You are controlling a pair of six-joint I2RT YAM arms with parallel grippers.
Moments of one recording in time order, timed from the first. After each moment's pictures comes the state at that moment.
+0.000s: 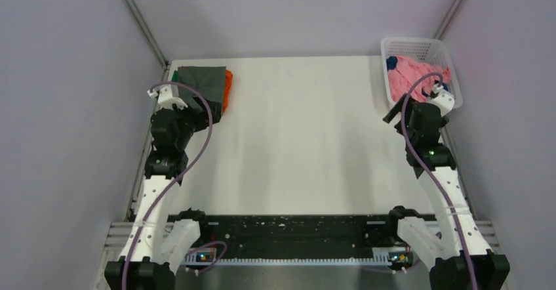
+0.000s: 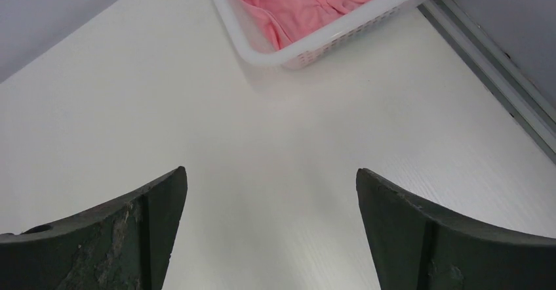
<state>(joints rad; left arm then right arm) -0.01 0.83 0.75 -0.07 0.15 -0.49 0.03 0.86 0.78 -0.35 0.34 0.46</state>
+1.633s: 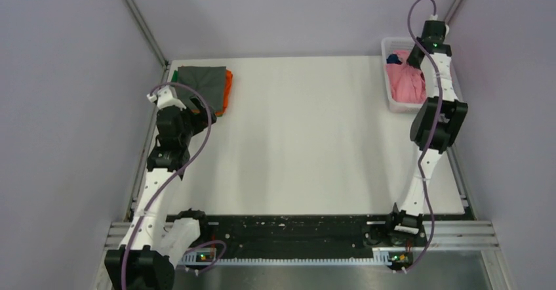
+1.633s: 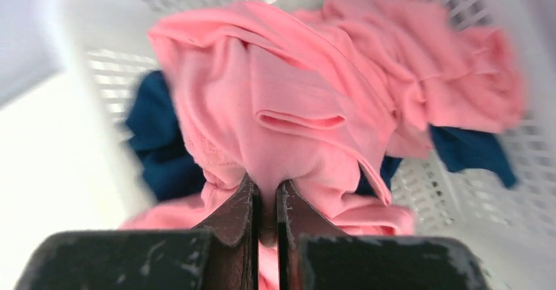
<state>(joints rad) -0.01 0.91 0.75 -0.20 -0.07 -0.50 -0.21 2.35 2.24 -0.65 0.15 0.24</state>
